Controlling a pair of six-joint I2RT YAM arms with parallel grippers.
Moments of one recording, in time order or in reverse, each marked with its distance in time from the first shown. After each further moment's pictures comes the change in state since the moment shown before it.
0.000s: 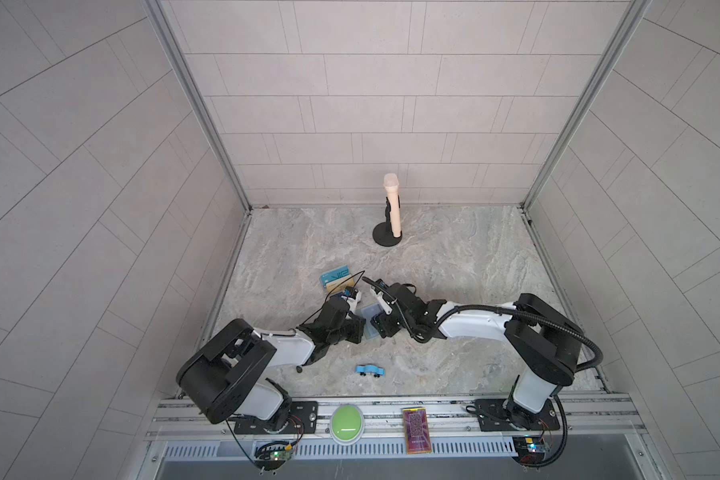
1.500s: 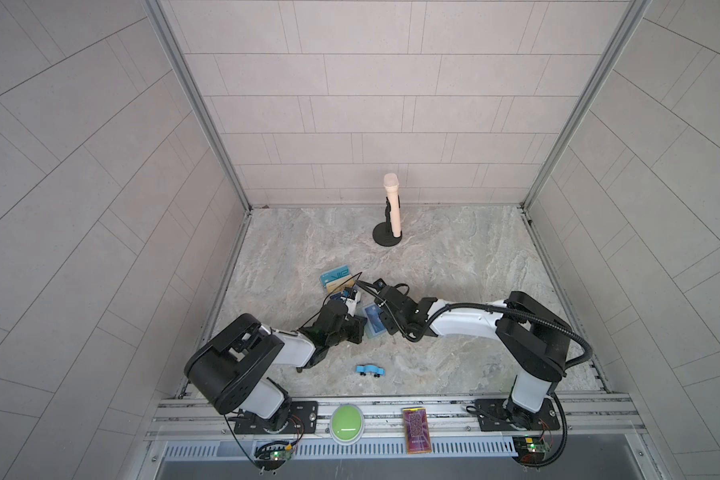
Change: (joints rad) left arm 0.000 0.051 -0.040 0.150 0.014 -0.023; right arm 0.019 0.039 0.086 -0.191 0.288 -0.006
